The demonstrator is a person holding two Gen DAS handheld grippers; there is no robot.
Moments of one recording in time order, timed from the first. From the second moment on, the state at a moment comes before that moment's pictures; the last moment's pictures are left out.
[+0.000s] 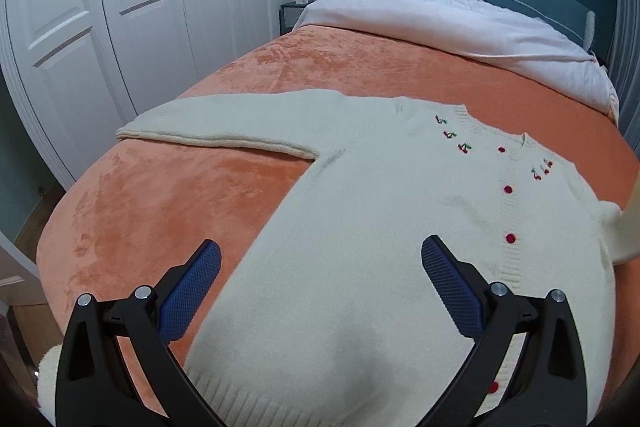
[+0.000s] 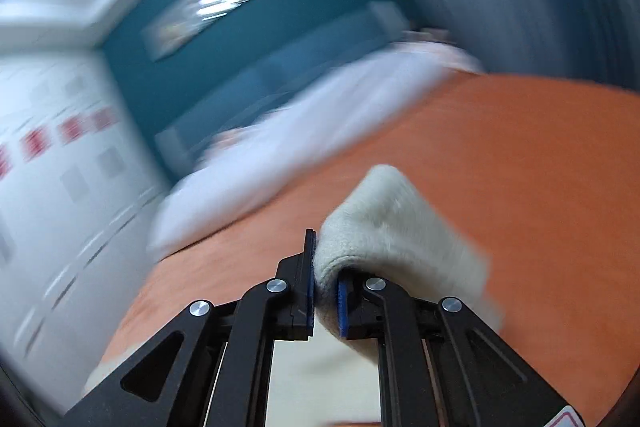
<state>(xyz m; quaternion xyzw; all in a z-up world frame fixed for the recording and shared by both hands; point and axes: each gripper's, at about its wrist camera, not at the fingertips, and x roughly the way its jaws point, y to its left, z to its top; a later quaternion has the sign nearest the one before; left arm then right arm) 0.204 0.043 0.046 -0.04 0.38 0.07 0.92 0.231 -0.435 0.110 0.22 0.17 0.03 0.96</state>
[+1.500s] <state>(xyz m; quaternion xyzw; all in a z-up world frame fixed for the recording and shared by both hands) 0.348 0.074 -0.031 -0.32 0.43 -0.03 0.84 0.170 -0.339 -0.022 0.26 0.36 -0.06 0.90</state>
